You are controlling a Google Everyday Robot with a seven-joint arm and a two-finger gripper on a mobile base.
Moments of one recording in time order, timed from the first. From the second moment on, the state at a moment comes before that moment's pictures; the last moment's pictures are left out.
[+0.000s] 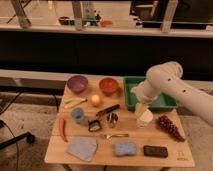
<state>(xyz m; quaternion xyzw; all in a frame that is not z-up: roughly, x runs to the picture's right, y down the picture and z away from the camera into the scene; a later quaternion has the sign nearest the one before) 0.134 0.065 0.714 -0.23 -0.13 0.00 0.96</state>
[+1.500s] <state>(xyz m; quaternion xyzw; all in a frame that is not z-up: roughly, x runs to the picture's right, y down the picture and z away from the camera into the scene) 0.010 0.048 0.746 -0.21 -0.22 -0.03 0.95</state>
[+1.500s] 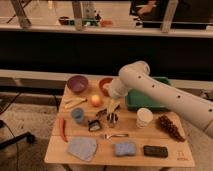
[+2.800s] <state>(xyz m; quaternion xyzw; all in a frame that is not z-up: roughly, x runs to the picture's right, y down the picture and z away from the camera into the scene) -0.088 0.035 0.818 -0.24 -0.28 -0.03 0.93</state>
